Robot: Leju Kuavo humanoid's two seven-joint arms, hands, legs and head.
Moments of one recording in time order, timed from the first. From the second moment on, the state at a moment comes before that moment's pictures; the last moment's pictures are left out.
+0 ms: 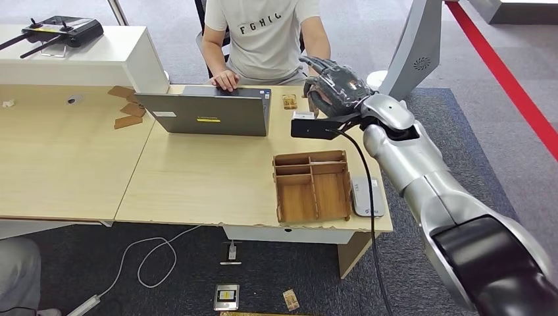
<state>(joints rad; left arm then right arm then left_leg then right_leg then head) -0.17 0.22 -1.19 -0.19 1.00 0.07 0.13 -1.14 -0.08 0.75 -0.50 0.96 -0.08 -0.40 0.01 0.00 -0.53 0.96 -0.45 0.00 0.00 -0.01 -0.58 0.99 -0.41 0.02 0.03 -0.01</state>
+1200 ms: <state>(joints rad) -0.17 0.21 -1.21 -0.19 1.00 0.07 0.14 -1.17 -0.06 0.75 -0.40 0.98 -0.13 -0.39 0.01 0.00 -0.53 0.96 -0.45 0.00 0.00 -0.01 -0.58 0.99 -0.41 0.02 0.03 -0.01</state>
